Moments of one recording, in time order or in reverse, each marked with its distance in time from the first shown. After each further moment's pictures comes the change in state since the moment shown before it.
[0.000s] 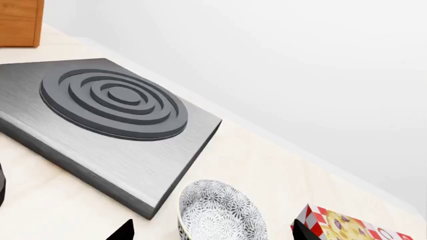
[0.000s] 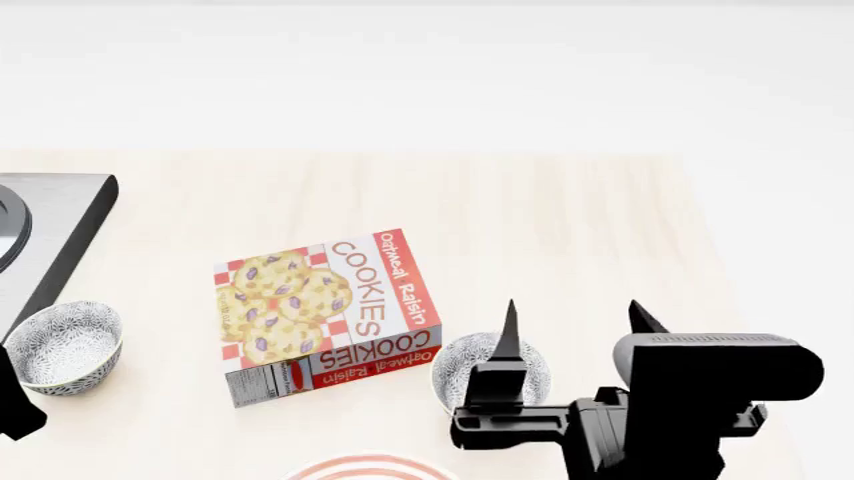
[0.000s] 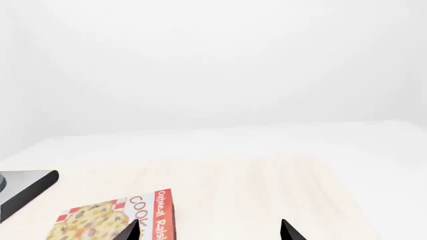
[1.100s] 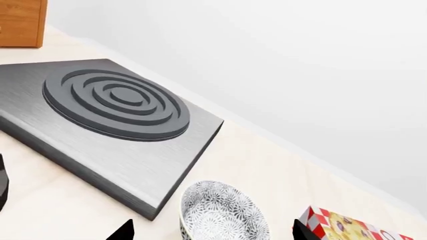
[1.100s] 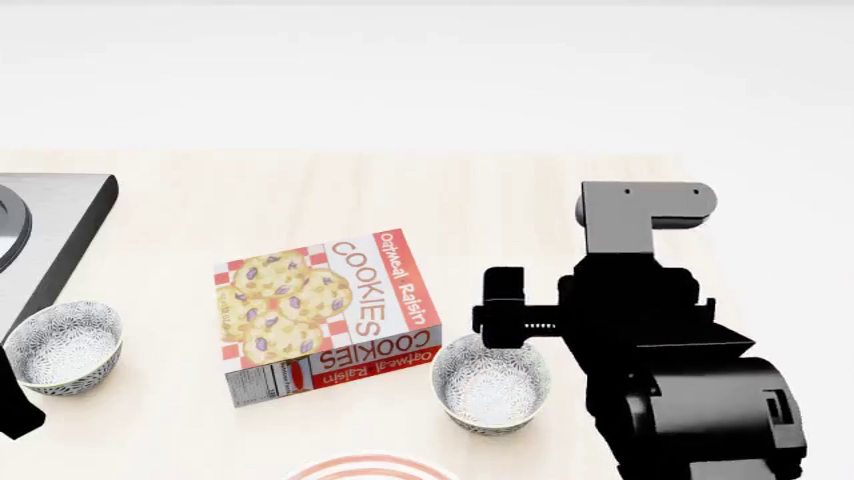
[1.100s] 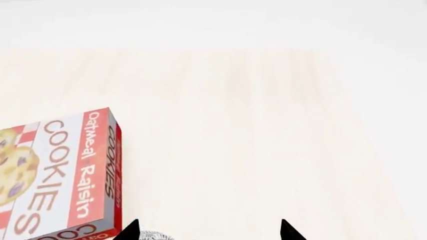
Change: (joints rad) left arm 0.000 -0.010 0.012 -0.009 -0.013 0.015 -0.014; right arm 0.682 -0.054 -0.186 0.980 -0.047 0.248 -0.099
